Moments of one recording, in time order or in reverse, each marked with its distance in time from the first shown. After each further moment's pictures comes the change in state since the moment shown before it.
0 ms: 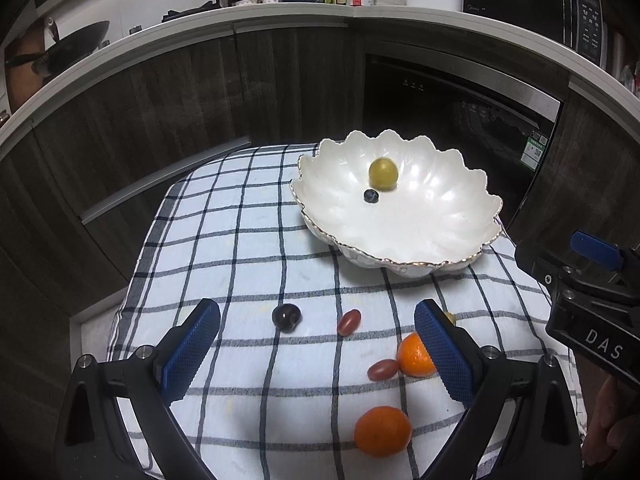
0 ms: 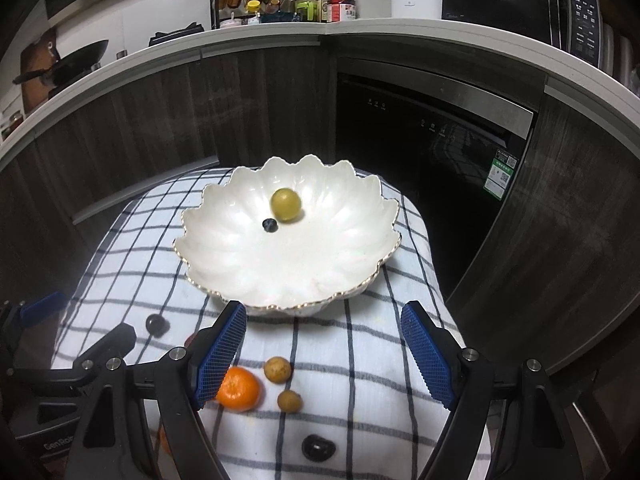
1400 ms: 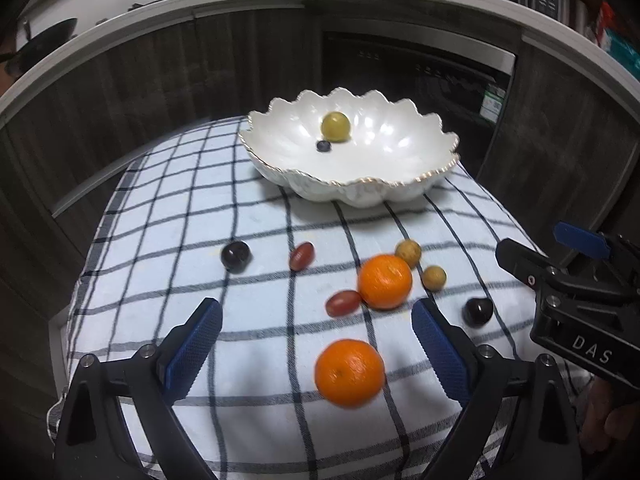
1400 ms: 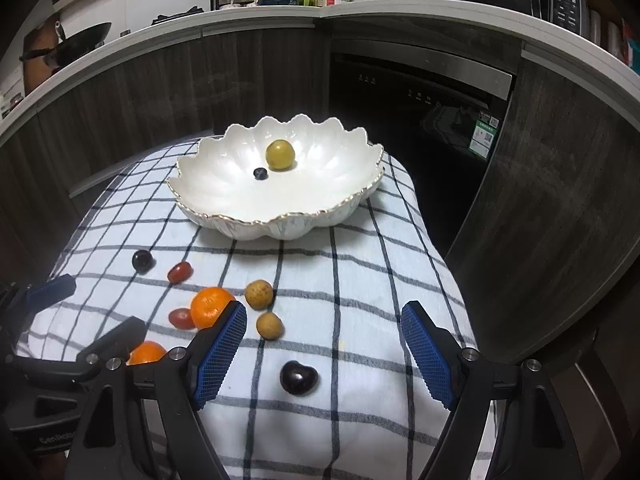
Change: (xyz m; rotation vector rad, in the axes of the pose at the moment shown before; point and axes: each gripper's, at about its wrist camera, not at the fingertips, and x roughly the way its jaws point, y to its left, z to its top) left arm 0.008 -0.027 -0.062 0.087 0.034 -0.109; right arm -0.008 -0.011 -0.069 -0.007 0.027 -0.024
